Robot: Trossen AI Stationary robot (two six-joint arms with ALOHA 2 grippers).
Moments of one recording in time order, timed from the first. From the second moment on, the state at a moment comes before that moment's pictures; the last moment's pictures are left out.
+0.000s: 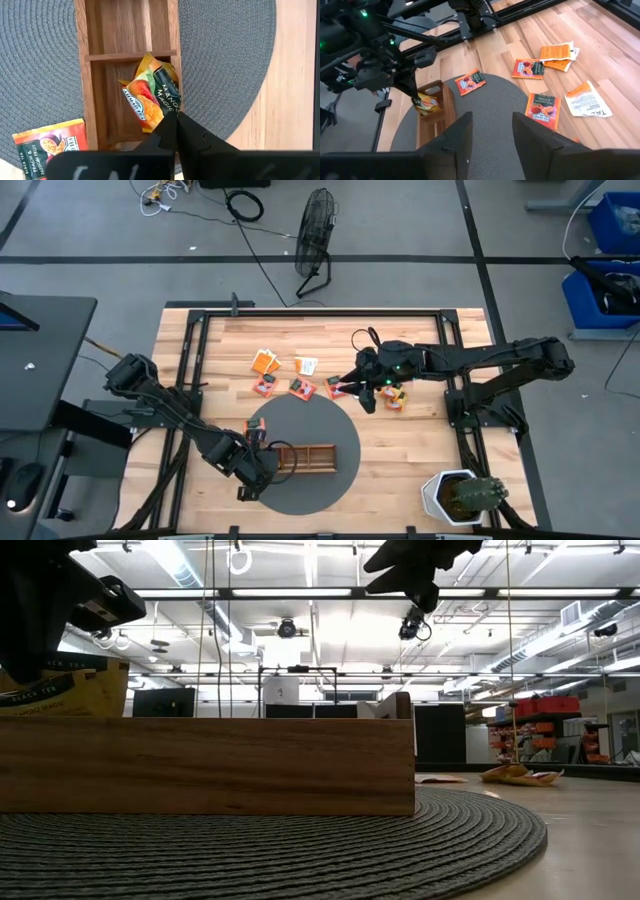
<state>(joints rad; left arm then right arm) -0.65 1.63 1.12 -0.73 -0.15 -0.59 0.01 1.30 1.03 -0.26 -0.04 0.36</state>
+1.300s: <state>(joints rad) -0.36 1.33 1.12 -0.88 -0.31 -0.70 -0.18 1.30 0.86 -0.89 0.15 0.83</state>
